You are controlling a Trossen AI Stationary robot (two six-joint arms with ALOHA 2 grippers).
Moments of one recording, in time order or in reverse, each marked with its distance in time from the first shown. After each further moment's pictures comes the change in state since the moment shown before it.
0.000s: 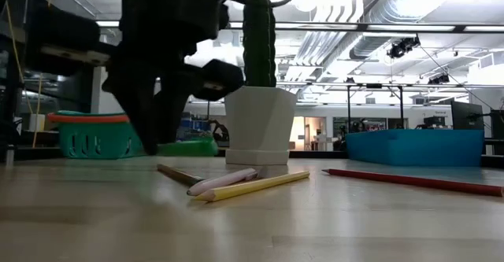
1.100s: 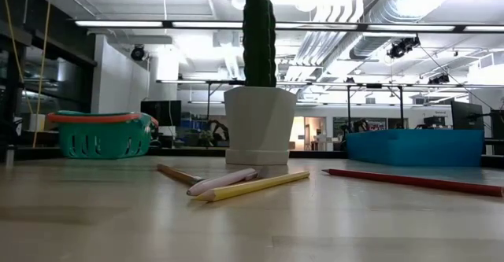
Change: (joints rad) left arm 0.171 -0.319 0.270 0.076 -0.058 -0.073; right arm 0.148 -0.235 0.000 0.430 0.407 -0.489
